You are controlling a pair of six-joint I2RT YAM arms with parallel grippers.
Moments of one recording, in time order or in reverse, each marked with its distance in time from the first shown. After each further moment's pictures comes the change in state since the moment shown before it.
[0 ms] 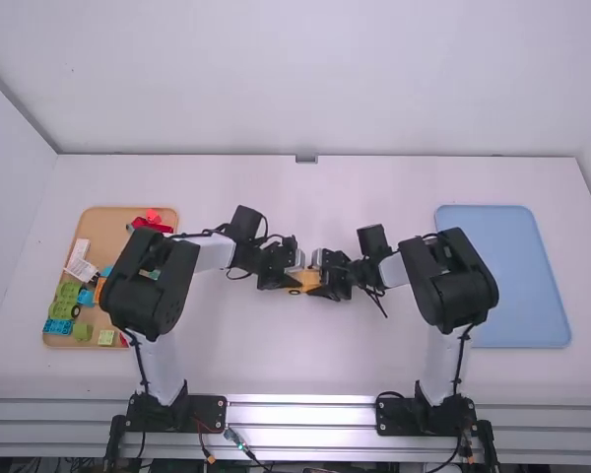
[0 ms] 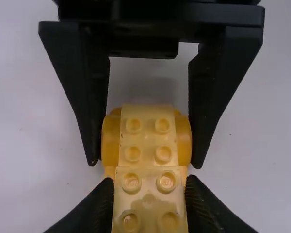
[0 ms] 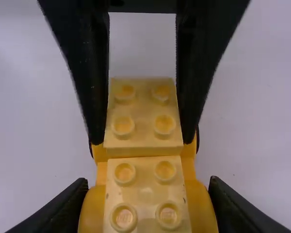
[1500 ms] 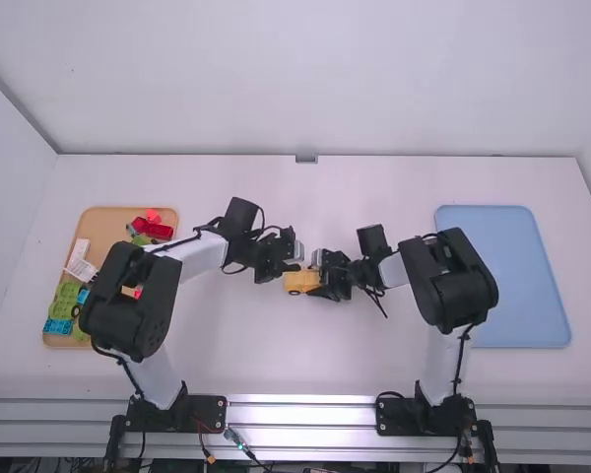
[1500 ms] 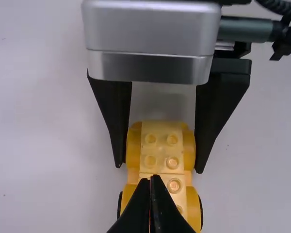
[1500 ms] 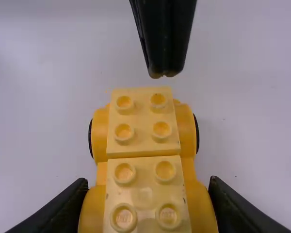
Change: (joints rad) left arm 0.001 -0.137 0.000 -0.060 -0.059 -0.064; right arm 0.000 0.000 0.000 -0.002 -0.002 -0.003
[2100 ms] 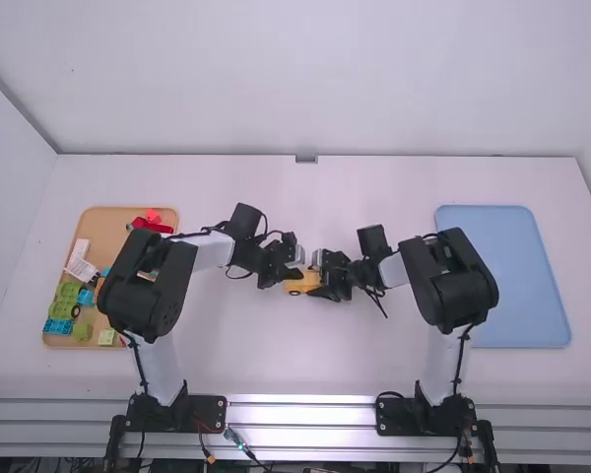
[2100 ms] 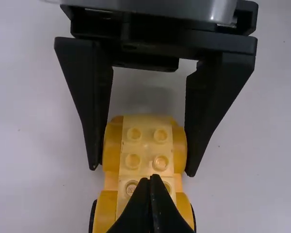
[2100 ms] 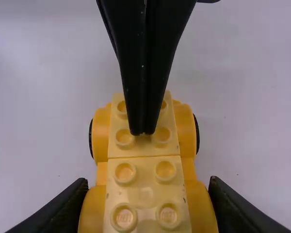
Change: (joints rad) left arm 0.001 0.129 0.020 0.005 0.082 0.000; right arm 0.000 0.000 0.000 -0.005 -0.003 0.005
